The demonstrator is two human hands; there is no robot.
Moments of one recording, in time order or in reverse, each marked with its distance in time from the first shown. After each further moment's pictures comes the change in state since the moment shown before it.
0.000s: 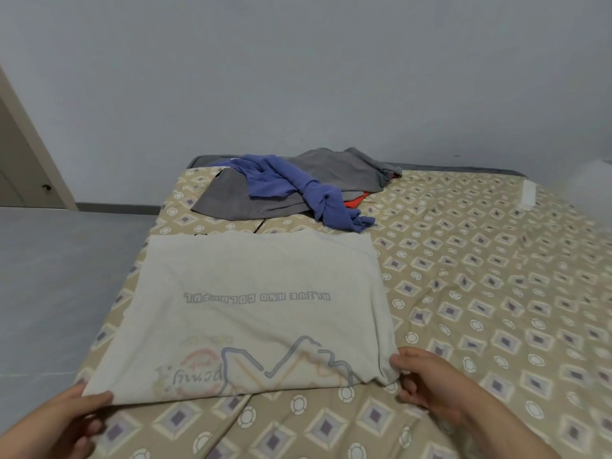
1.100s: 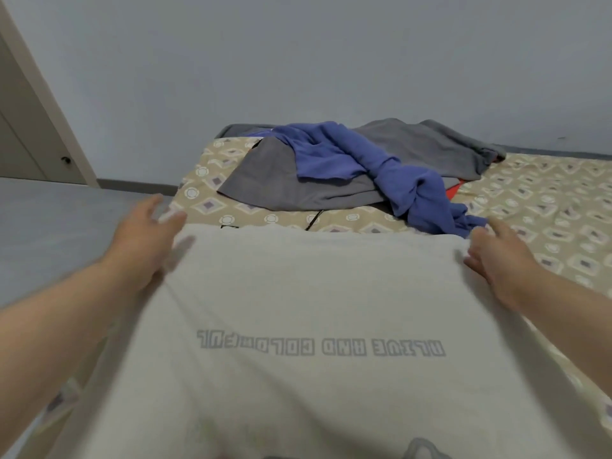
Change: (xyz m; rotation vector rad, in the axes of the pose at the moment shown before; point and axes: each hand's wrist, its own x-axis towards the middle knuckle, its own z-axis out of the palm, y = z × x) left_hand 0.206 0.214 0.074 0.243 0.513 0.684; right_hand 0.217 -0.179 0.073 -0.156 0.476 -0.483
